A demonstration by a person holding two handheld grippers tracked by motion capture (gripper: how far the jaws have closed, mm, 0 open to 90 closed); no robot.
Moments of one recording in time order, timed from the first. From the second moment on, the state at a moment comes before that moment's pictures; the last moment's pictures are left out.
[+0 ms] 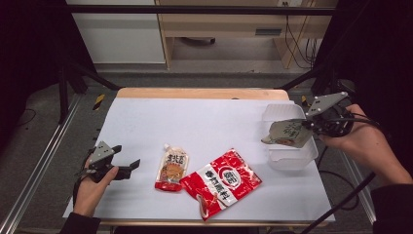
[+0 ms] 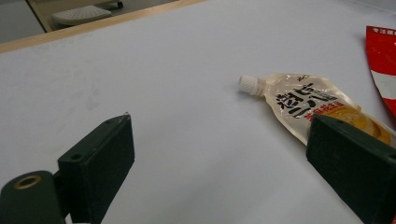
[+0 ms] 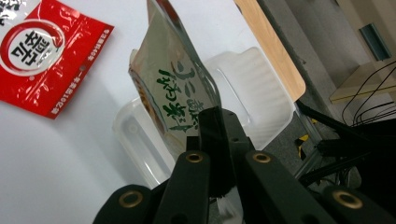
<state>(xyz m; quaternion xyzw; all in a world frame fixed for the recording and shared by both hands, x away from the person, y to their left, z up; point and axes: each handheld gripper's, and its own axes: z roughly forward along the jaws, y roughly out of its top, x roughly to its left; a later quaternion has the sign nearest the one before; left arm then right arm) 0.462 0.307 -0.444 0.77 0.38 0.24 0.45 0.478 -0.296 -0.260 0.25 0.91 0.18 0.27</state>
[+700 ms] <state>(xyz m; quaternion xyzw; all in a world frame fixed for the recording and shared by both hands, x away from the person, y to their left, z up) 0.462 0.306 -0.444 0.77 0.38 0.24 0.45 0.470 -0.313 -0.276 0.24 0.93 0.15 0.24</state>
